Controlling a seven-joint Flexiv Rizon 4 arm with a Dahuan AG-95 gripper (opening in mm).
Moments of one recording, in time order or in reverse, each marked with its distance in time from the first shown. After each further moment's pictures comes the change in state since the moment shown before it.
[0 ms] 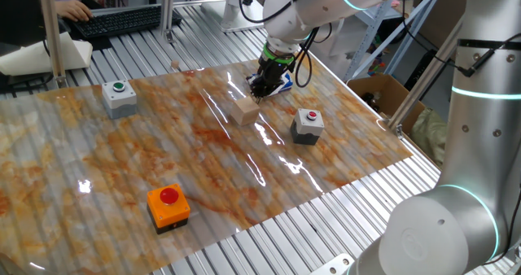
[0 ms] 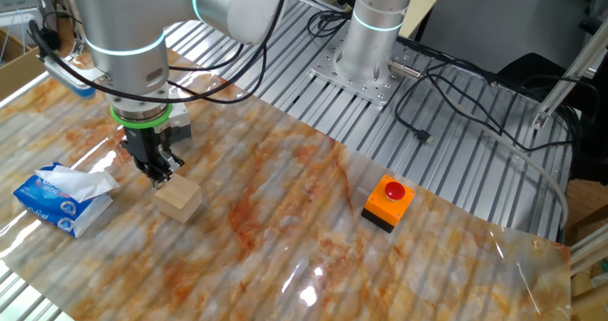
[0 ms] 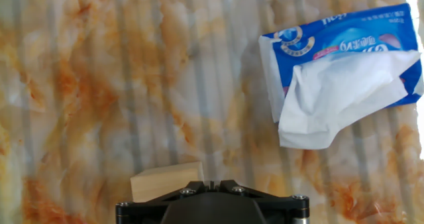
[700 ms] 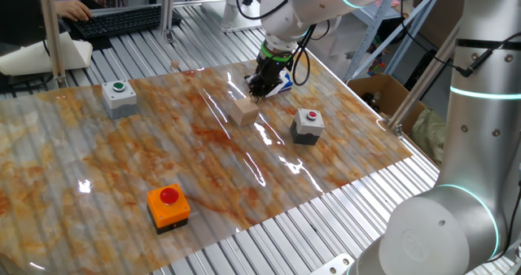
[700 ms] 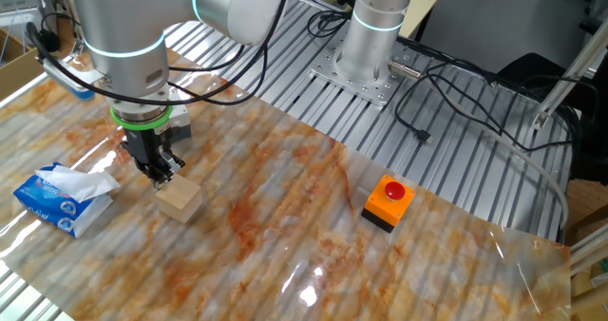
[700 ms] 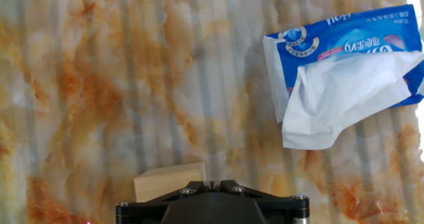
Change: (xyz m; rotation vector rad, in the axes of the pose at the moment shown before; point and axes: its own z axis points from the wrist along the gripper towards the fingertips) arm -0.001 0.000 -0.001 -0.005 0.012 -0.014
